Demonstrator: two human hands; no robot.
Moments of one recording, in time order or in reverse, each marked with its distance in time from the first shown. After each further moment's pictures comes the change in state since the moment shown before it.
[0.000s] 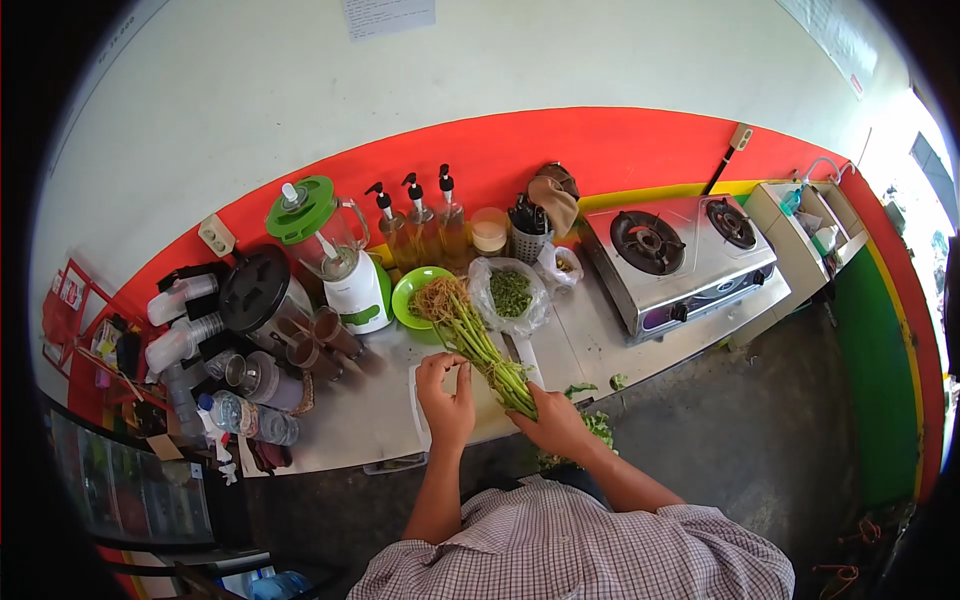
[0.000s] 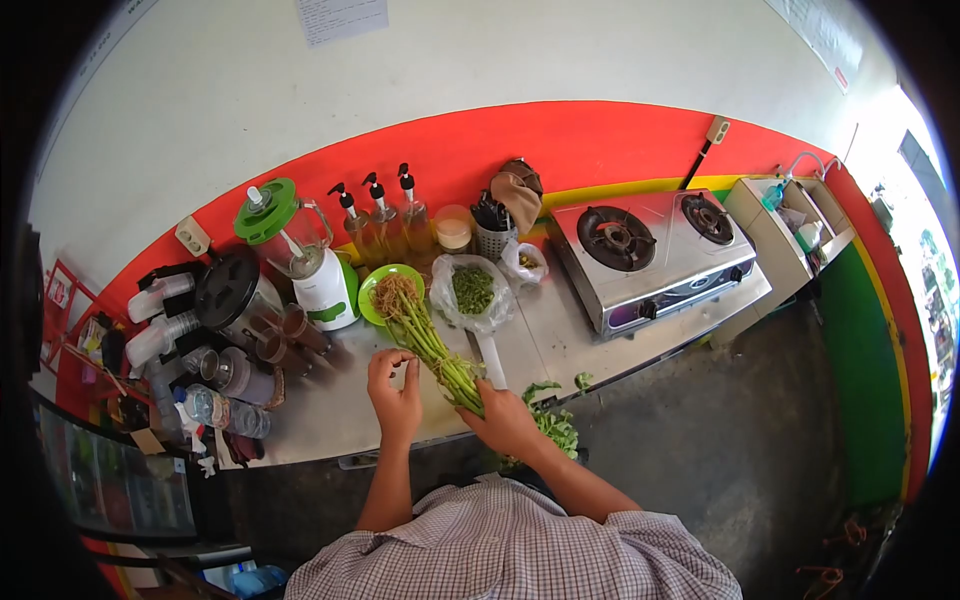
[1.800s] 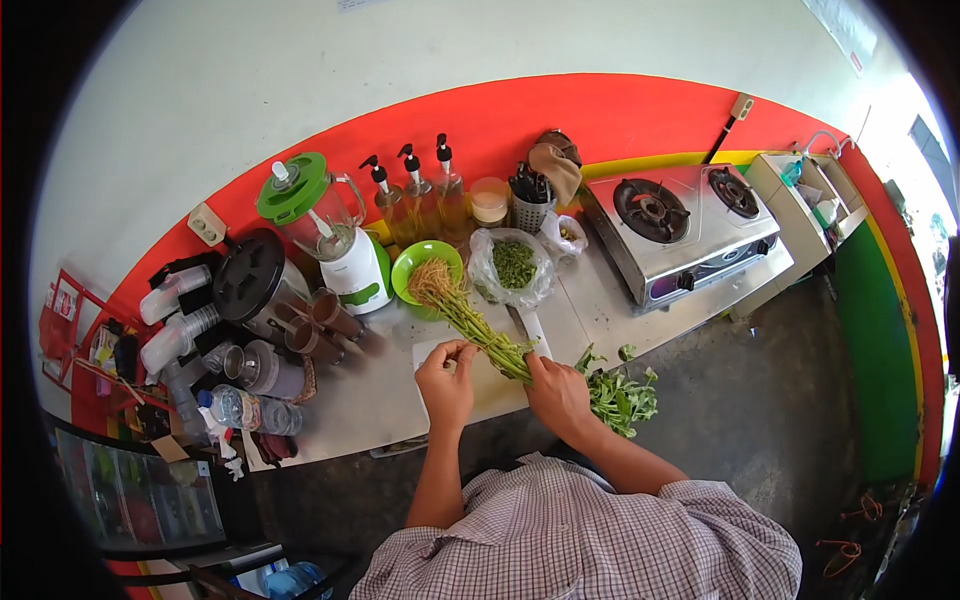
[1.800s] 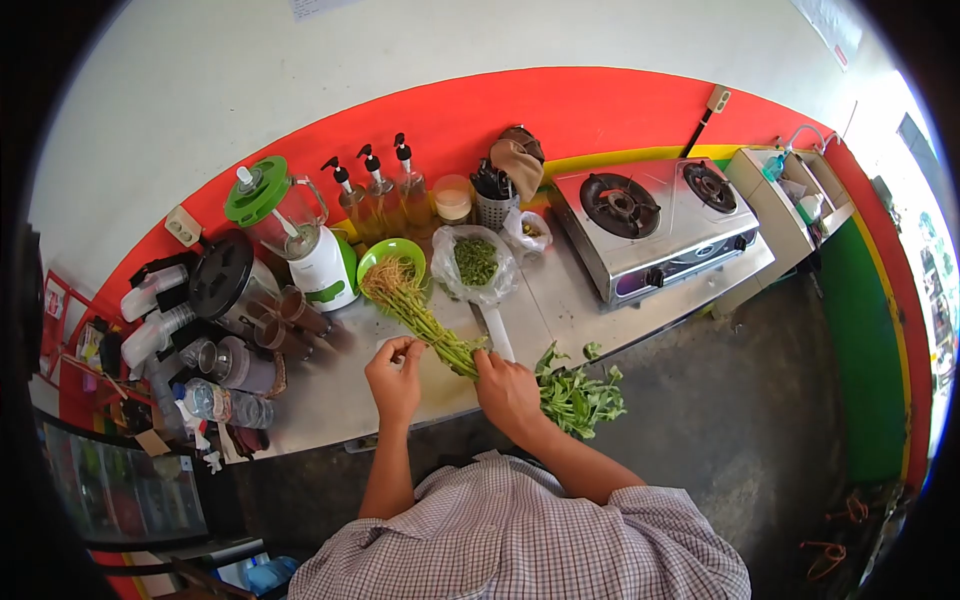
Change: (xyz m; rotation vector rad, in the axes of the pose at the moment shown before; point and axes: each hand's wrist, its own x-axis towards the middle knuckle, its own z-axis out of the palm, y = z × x) left_hand -0.006 -0.027 -0.008 -0.146 -0.093 -0.162; right_hand 0.006 0.003 0.033 -0.380 0.208 -0.048
